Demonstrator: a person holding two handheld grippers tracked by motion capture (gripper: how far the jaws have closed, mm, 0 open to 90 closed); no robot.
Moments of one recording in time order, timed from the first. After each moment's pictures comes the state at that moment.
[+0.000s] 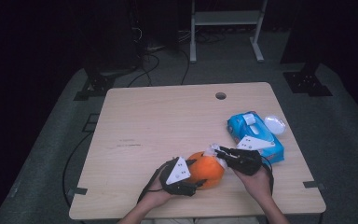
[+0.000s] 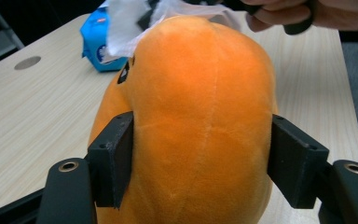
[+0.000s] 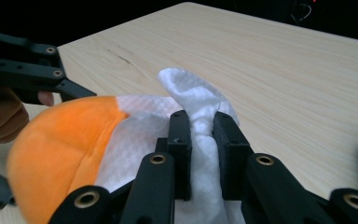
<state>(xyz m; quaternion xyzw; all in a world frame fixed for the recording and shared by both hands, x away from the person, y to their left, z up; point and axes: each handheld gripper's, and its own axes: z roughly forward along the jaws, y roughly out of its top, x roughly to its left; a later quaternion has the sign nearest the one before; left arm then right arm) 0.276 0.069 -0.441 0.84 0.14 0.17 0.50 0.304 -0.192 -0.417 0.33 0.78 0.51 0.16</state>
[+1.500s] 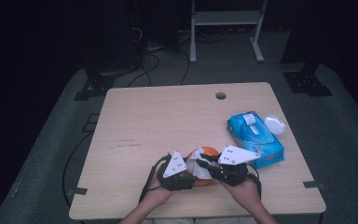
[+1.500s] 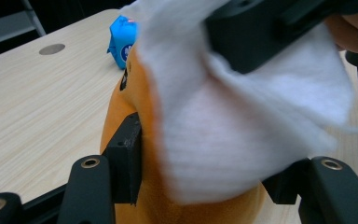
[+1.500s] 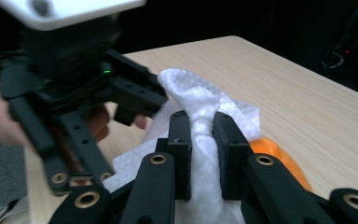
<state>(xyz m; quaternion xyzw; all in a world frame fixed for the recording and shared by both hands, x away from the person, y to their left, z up) 0.276 0.072 -0.430 0.82 0.20 0.17 0.51 0.268 -0.141 -0.388 0.23 0.80 0.53 0.18</state>
